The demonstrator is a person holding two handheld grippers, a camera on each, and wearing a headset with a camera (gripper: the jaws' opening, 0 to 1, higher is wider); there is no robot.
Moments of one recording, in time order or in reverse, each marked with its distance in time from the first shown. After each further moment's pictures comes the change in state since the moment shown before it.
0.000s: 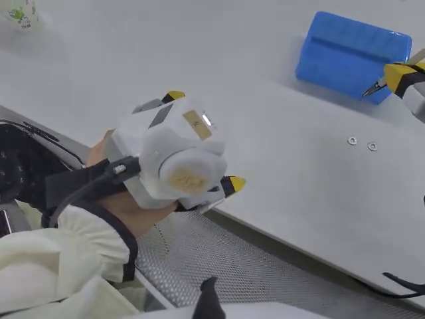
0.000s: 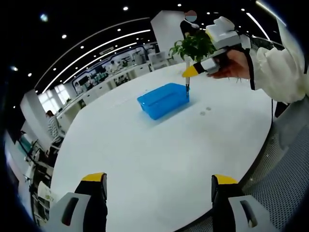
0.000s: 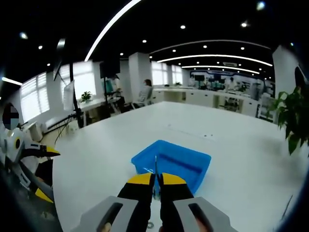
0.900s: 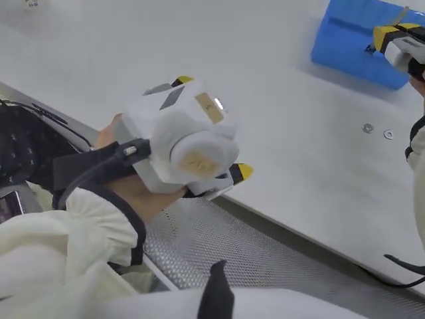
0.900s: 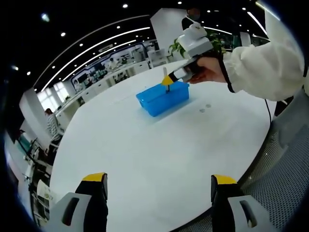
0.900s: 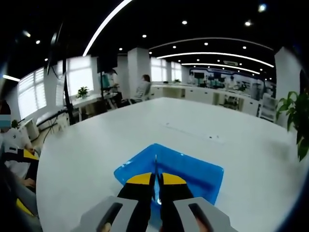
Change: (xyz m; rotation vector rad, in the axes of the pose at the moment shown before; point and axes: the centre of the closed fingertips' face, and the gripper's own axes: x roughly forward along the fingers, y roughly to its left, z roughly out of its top) left arm 0.001 -0.002 -0.003 -0.004 0.026 -0.009; right arm 0.075 -0.019 0.014 -0.003 0.007 -0.021
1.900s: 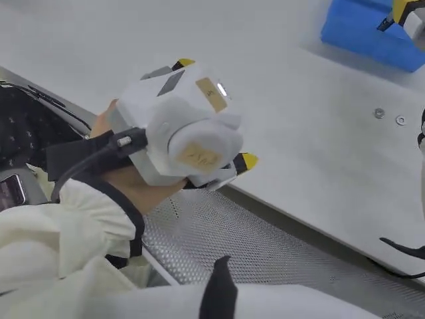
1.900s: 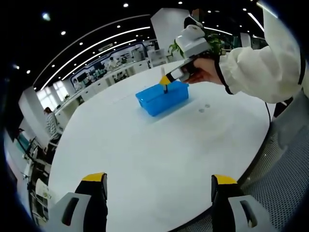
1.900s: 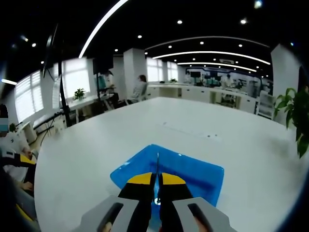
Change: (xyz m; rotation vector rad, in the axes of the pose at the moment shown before) left arm 0.001 0.000 0.000 -0.012 0.000 -0.011; right arm 0.014 -0.003 -0.004 0.010 0.015 -0.026
